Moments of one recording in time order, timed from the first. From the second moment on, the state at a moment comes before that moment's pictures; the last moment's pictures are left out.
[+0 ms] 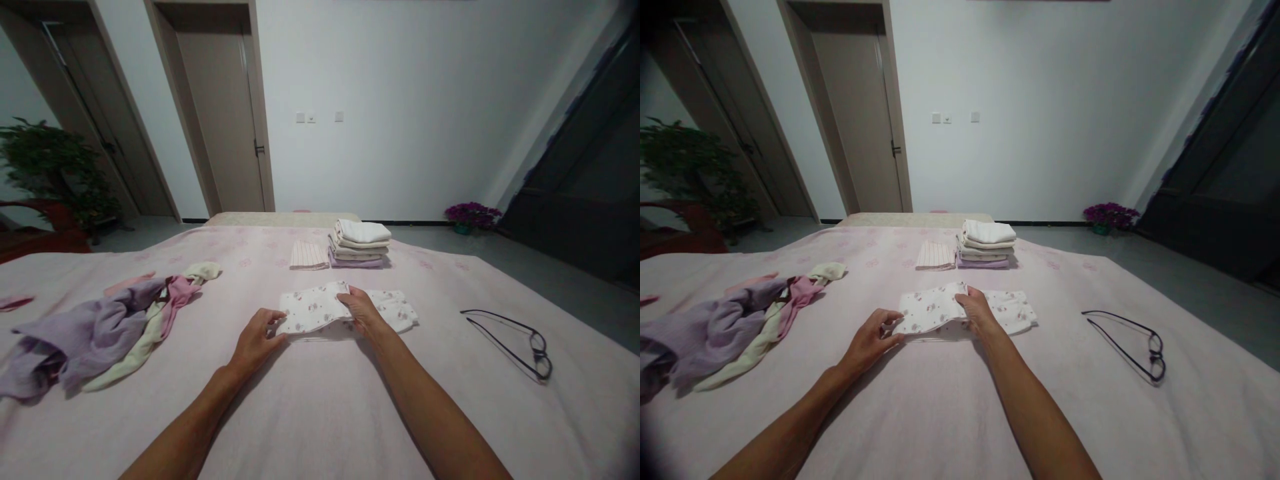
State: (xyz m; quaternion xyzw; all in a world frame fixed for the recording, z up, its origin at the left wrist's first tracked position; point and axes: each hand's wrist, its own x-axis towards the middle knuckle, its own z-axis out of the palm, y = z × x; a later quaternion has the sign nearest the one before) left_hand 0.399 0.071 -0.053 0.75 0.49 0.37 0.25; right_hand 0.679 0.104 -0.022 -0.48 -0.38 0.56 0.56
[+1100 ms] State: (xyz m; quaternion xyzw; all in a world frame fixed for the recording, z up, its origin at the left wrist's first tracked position) left_hand 0.470 0.058 -0.053 0.87 0.44 0.20 -0.04; right_hand 0.815 0.092 -0.043 -0.72 -0.58 0.15 0.35
